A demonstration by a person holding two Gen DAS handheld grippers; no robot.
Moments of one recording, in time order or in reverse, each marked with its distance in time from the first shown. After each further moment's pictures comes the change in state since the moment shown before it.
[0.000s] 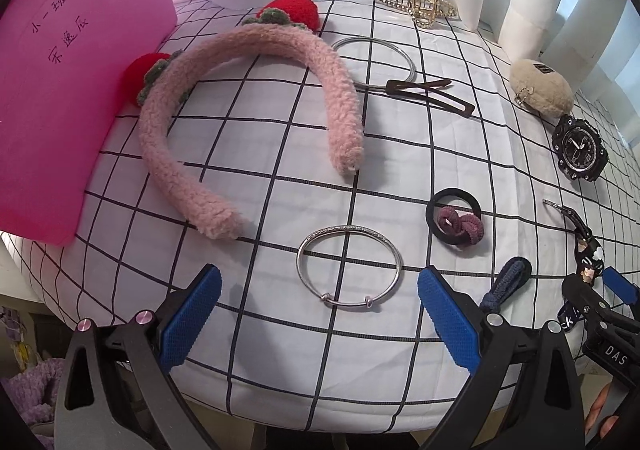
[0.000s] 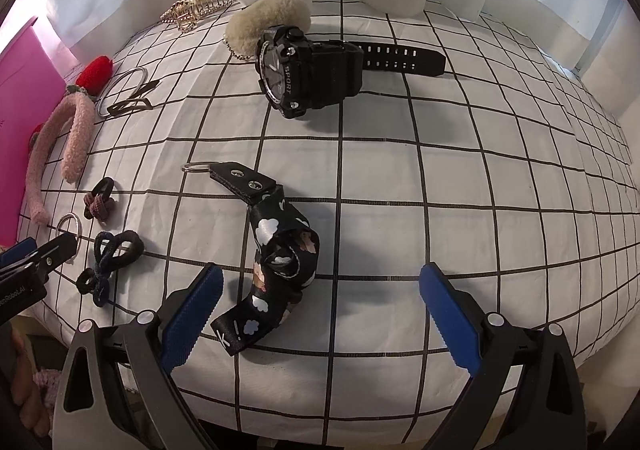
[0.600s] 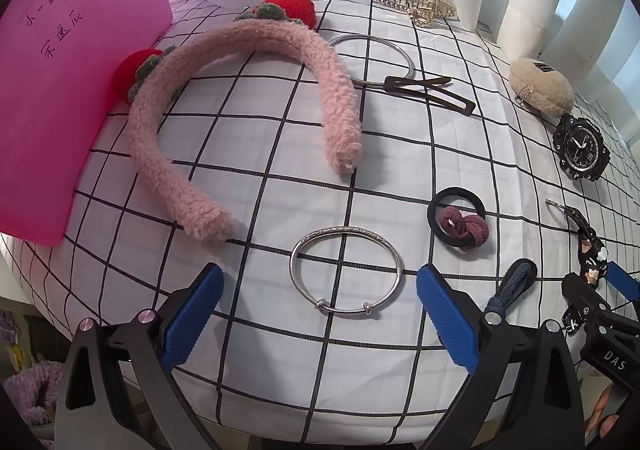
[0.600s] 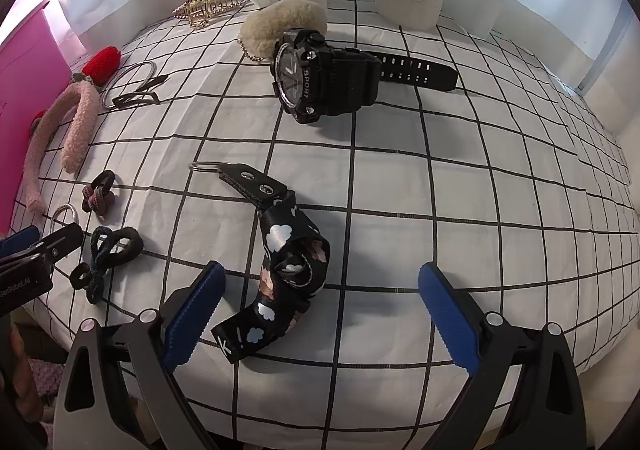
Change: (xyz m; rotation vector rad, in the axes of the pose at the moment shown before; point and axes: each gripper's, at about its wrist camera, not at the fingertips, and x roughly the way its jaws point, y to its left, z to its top) left arm 0.004 -0.001 -0.002 -0.001 -0.030 -0.016; right arm 0.001 0.007 -0.003 -0.044 -0.033 -0.007
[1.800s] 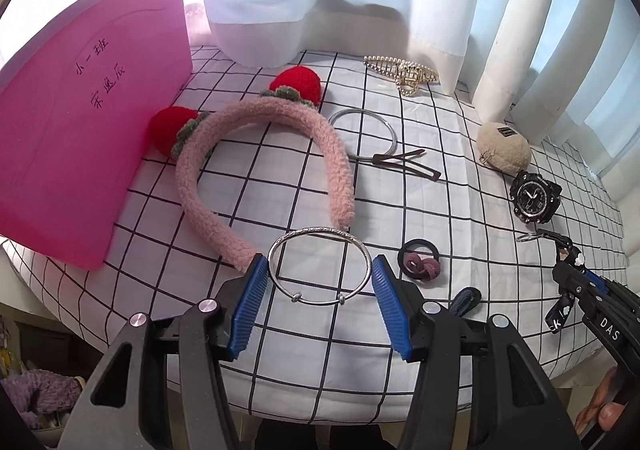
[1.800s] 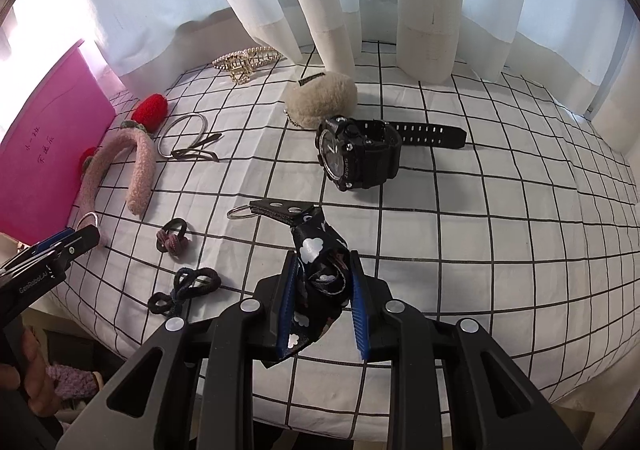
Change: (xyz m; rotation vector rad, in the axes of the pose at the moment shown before) left arm -0.062 0.016 0.018 -0.027 -0.119 -0.057; right arm -0.059 0.006 0.028 0.015 -0.095 0.130
